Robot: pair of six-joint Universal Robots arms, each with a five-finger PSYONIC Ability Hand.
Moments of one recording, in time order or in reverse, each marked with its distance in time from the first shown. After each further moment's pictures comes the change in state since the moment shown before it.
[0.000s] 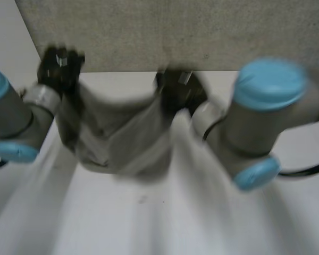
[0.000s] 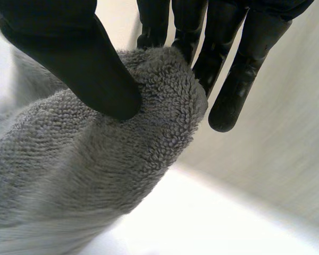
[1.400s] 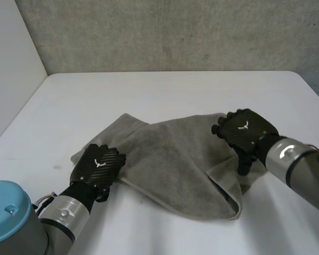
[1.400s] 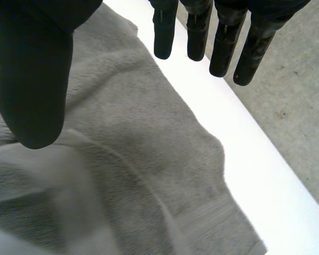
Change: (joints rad) left arm -0.282 0.323 -0.758 0.041 -0.122 -0.088; right arm -0.312 -0.330 0.485 0.286 -0.177 -0.654; left_hand 0.019 0.007 0.008 0.009 0.019; right_hand -0.688 -0.877 -0.898 -0.902 -0.861
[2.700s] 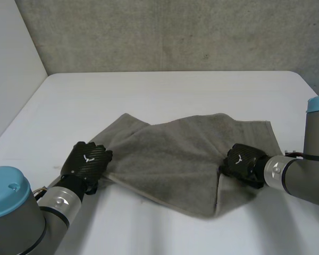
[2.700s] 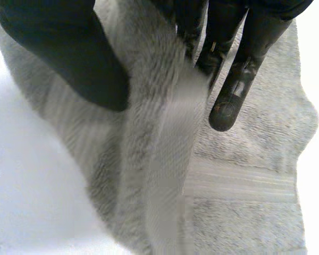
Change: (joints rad) left arm 0.097 -0.067 0.027 0.002 0.000 0.059; right arm -0.114 0.306 -0.093 0.177 -0.111 -0.649; left_hand 0.000 0.000 0.000 0.000 0.000; right_hand 0.177 0.532 0.554 0.546 0.521
